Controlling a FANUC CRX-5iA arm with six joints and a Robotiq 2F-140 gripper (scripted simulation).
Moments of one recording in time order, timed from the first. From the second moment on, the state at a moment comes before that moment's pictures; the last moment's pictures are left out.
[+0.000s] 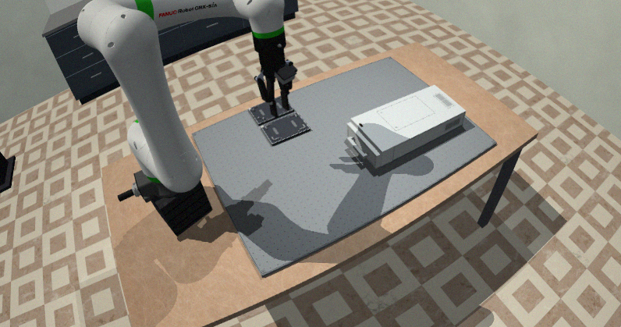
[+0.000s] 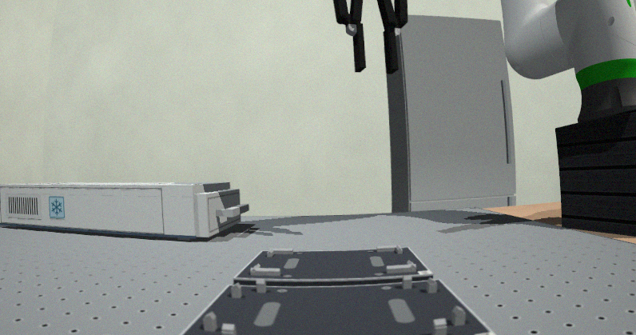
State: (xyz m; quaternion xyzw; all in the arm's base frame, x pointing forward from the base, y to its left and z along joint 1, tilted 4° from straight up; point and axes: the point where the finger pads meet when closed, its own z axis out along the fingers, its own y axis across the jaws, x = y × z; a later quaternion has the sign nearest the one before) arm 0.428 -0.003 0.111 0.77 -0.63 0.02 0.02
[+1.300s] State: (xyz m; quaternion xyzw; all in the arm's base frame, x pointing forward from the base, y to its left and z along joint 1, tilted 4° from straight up) arm 0.463 -0.023 0.091 0.69 -0.72 0.03 0.02
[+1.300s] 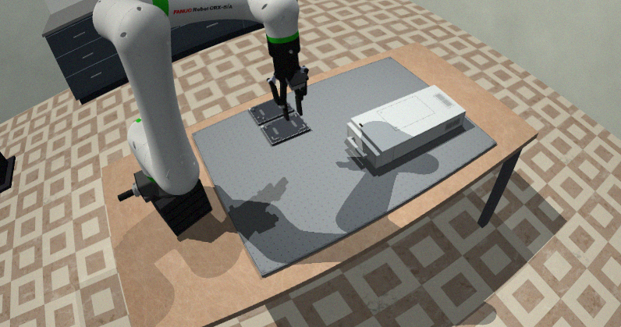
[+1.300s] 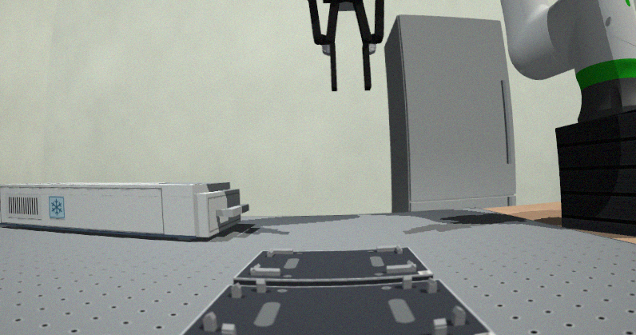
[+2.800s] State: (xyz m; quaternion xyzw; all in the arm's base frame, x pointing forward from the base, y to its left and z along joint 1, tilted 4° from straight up) arm 0.586 -0.092 0.022 0.69 -0.72 0.03 0.02
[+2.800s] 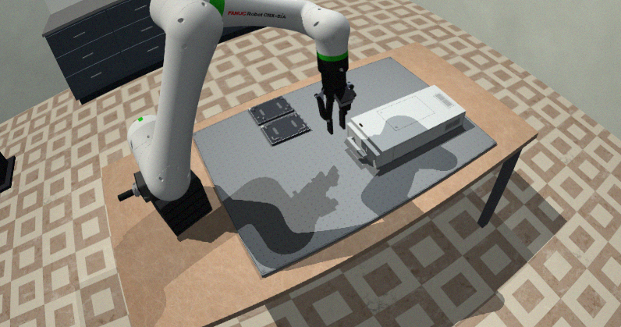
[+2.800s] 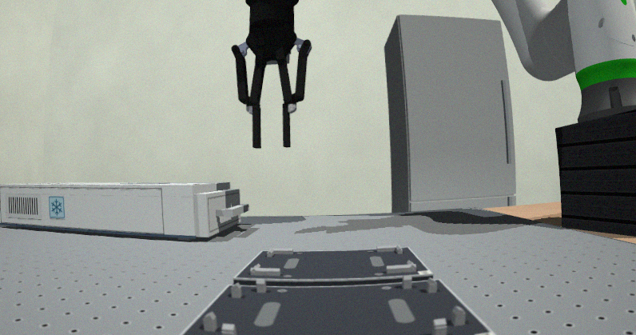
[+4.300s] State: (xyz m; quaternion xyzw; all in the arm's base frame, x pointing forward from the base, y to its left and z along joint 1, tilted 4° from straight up) arm 0.637 -0.122 -0.034 0.69 -0.72 0.03 0.02
